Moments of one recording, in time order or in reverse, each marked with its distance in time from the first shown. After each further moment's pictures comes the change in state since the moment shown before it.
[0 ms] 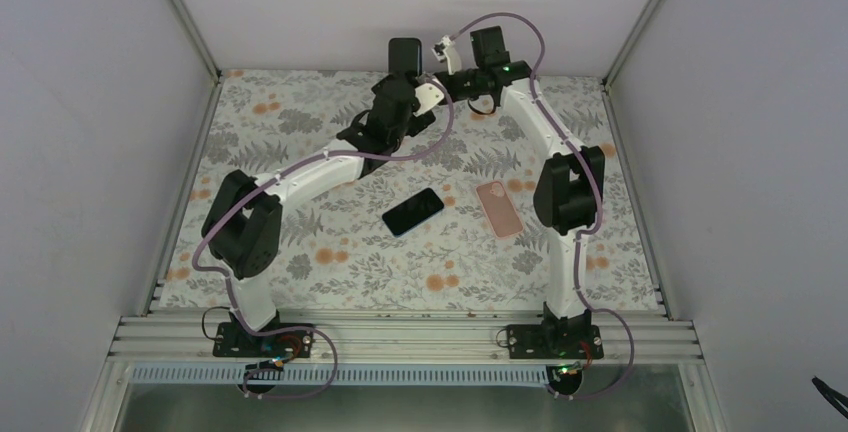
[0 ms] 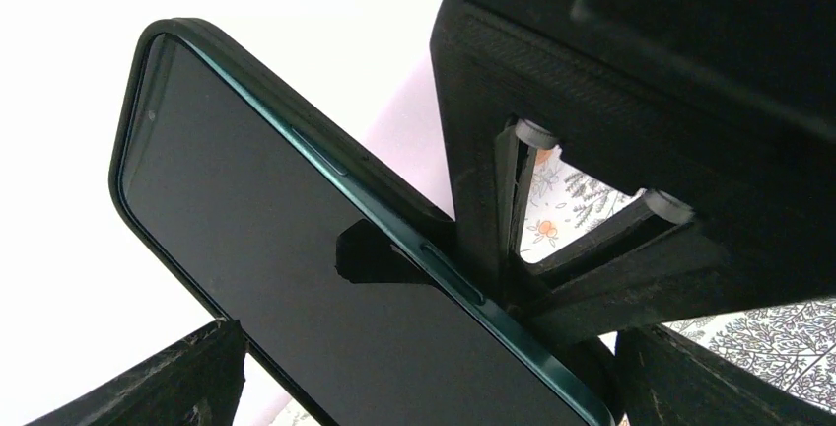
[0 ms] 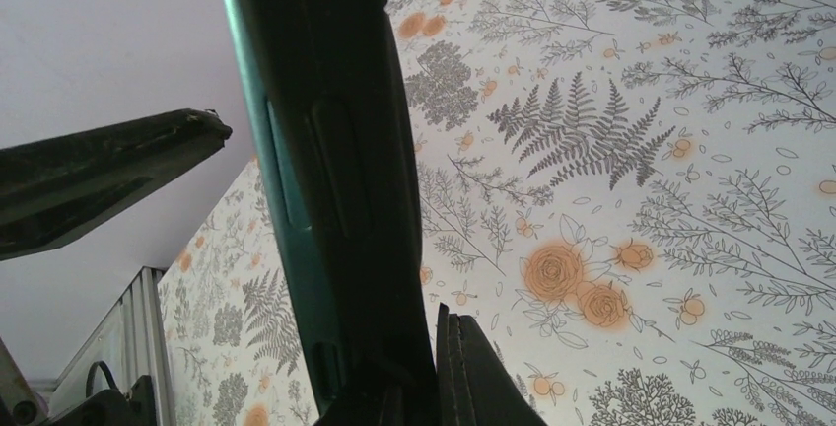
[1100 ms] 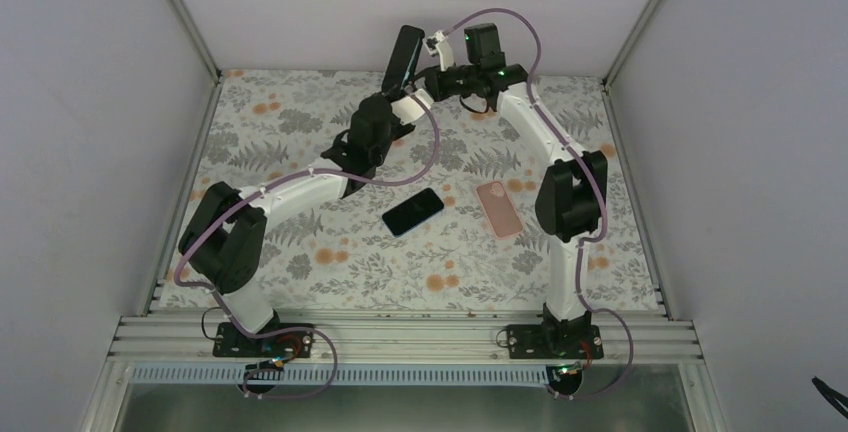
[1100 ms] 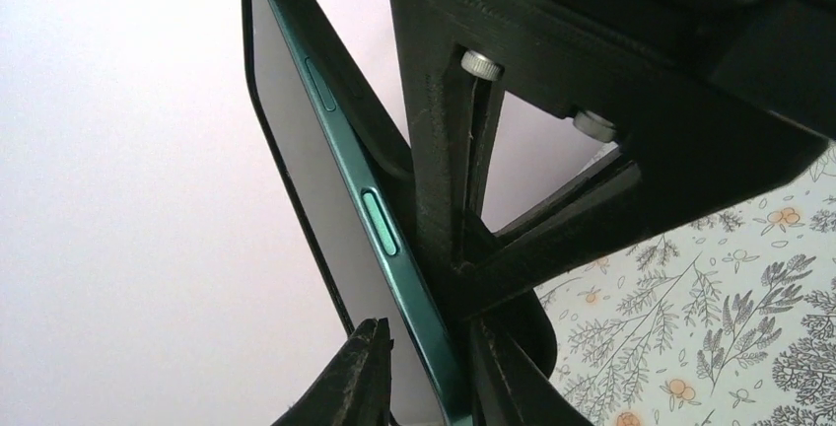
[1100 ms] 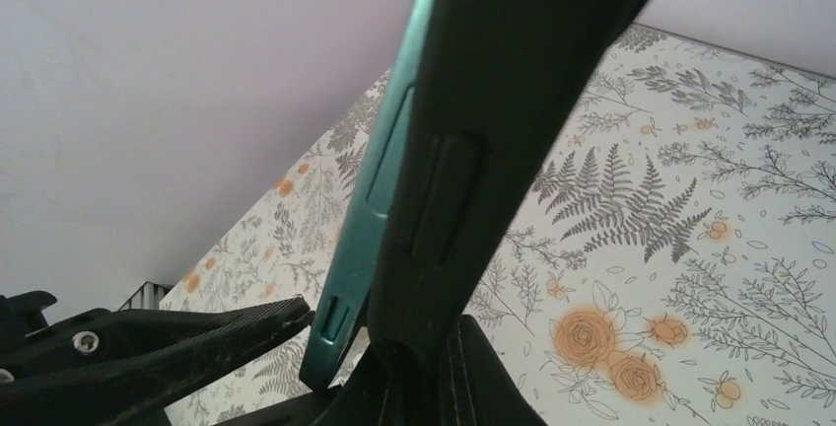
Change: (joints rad) left arm 0.022 -0.127 -0.244 0.304 0.010 0.105; right arm 0.034 -0.067 -0.063 0.146 0.014 0.025
